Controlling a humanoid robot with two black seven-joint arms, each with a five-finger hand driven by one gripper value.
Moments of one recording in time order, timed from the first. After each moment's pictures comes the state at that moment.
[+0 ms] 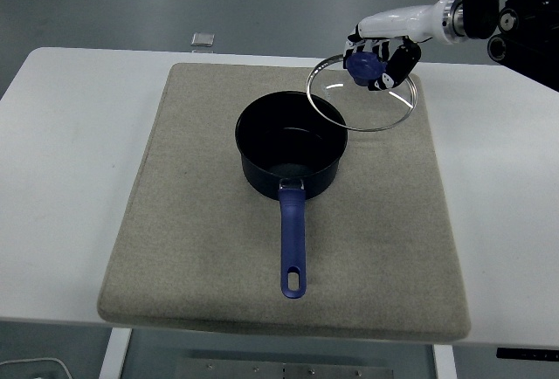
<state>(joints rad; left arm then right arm) 0.02 0.00 -0.01 -0.10 0.12 -0.06 0.06 1.64 -0.32 -0.37 0.82 -1.06 0.27 0.26</state>
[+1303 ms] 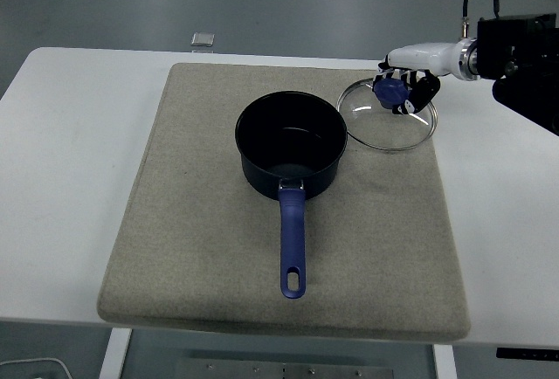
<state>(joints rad) 0.02 0.00 -0.01 -0.10 0.12 -0.06 0.06 1.47 -0.30 -0.39 0.69 -1.06 0.19 0.25</state>
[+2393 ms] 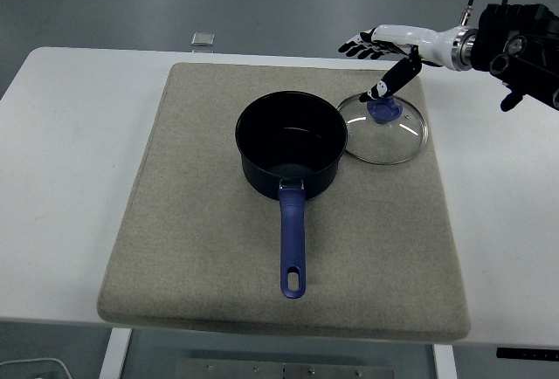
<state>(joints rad) 0.02 0.00 -0.01 -0.10 0.12 -0.06 0.06 1.45 -0.30 -0.29 0.69 -0.54 0.26 0.25</state>
